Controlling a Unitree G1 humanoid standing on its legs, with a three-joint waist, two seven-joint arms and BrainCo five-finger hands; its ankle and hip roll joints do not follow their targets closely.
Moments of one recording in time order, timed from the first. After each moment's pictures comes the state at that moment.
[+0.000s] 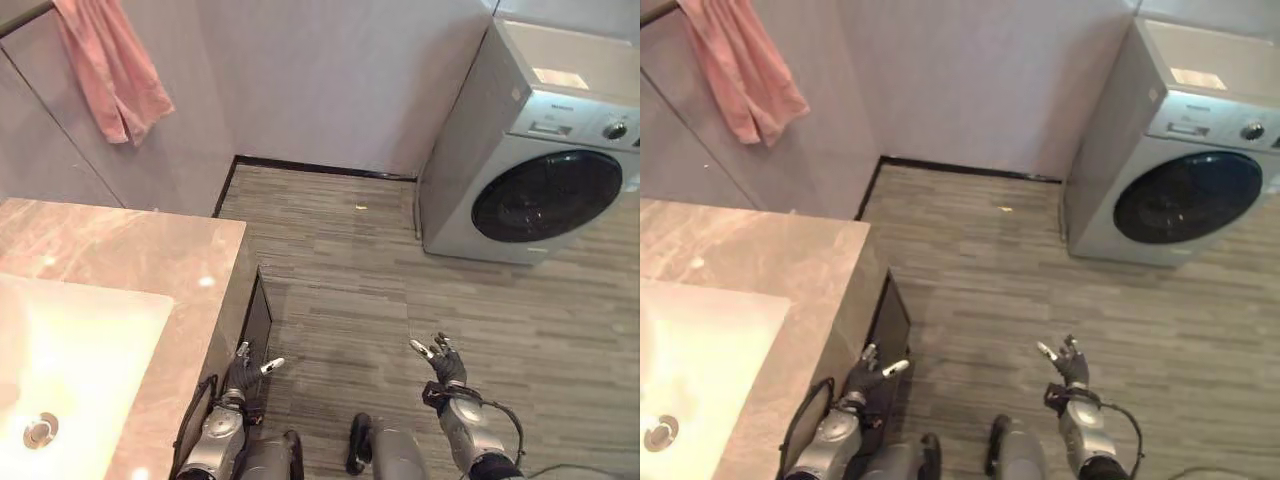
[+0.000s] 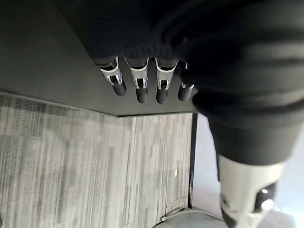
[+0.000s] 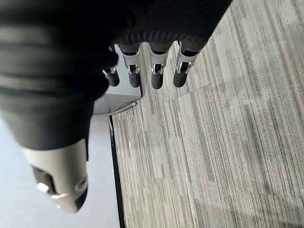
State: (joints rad) left arm -0.01 0.18 -0.24 0.69 -0.32 -0.22 0.17; right arm -0.06 -0.20 0.13 0.73 0.50 -0.22 -0.16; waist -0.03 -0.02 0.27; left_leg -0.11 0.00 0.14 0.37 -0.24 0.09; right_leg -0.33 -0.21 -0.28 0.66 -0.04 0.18
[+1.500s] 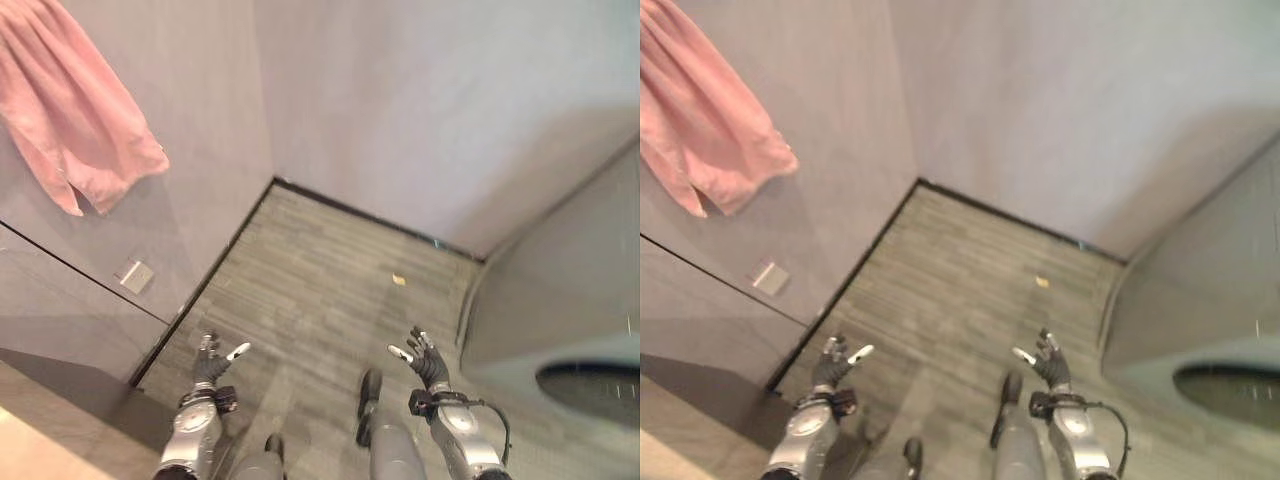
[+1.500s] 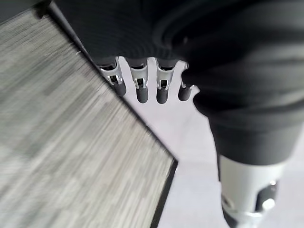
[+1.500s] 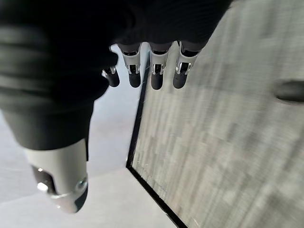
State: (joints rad) left arm 0.00 0.26 -0.10 0.66 -0.38 -0.22 0.19; right arm 0.03 -0.22 0.20 0.58 0.38 -0.21 -0.11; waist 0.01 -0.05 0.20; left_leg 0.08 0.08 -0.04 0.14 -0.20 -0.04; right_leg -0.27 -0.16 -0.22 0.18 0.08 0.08
